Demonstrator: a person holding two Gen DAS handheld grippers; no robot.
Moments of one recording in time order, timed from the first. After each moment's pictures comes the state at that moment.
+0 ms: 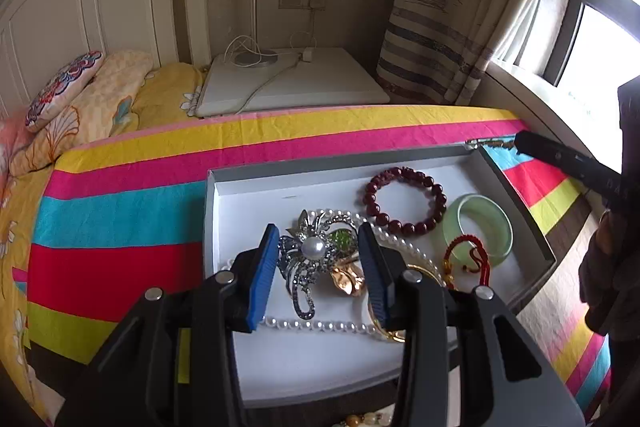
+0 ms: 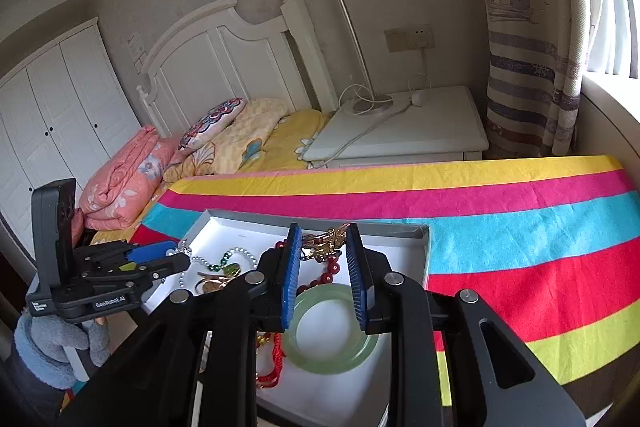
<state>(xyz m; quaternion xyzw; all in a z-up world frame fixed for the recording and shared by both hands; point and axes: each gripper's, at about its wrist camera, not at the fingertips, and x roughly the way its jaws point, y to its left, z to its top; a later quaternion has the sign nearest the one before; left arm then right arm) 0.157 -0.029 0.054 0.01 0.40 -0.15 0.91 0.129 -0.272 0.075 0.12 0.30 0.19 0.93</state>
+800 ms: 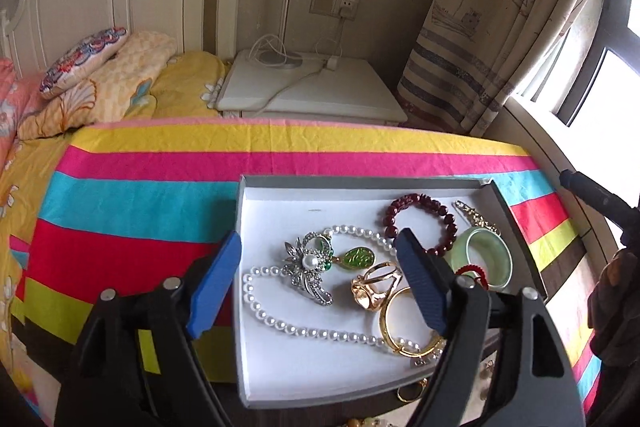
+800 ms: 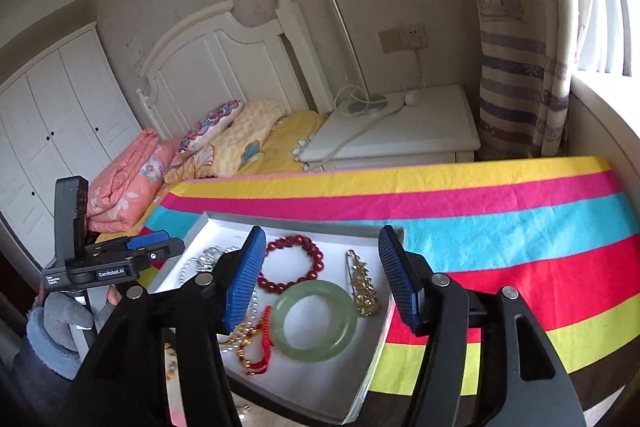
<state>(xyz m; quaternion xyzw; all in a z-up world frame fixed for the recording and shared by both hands) 0.153 -0.006 0.077 -0.03 0.38 -0.12 0.92 0.107 -0.302 0.103 0.13 0.29 0.20 0.93</state>
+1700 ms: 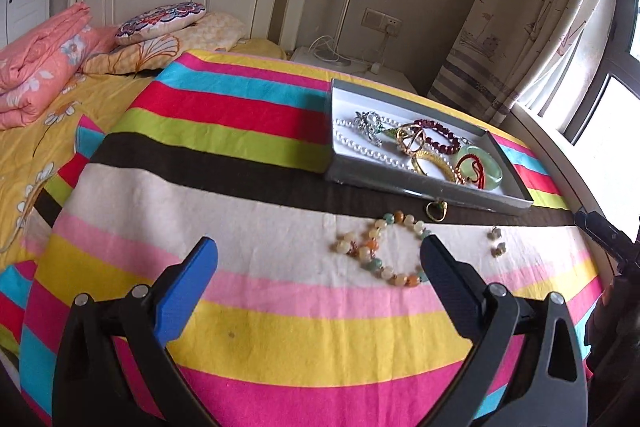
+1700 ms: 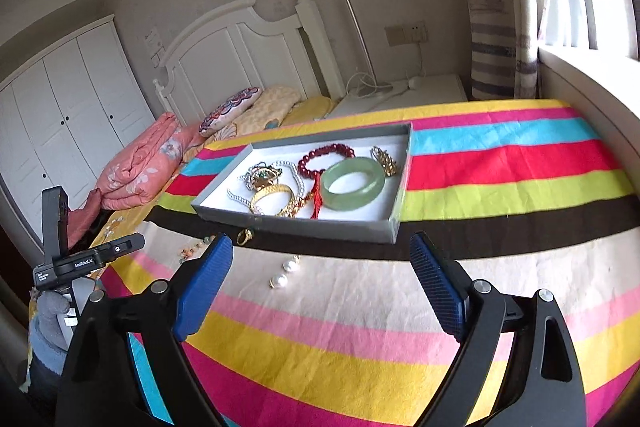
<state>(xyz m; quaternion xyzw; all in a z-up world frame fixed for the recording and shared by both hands) -0.036 0.060 0.031 -0.10 0.36 -0.05 0.92 -0.037 -0.298 0.059 0.13 0.30 0.20 0.92</state>
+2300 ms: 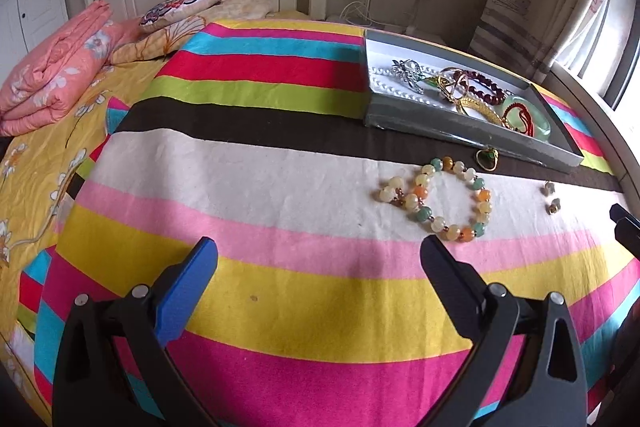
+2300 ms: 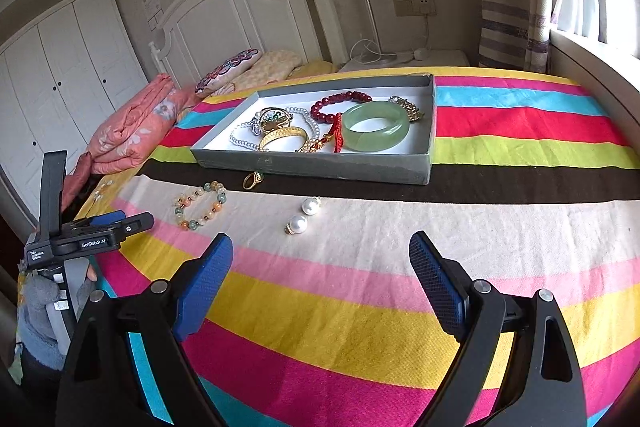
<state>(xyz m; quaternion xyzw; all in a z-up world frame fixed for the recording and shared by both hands) -0.036 0.050 0.006 -0.04 0.42 0.01 0.91 -0.054 -0.250 0.030 0.08 0.34 0.20 0.92</state>
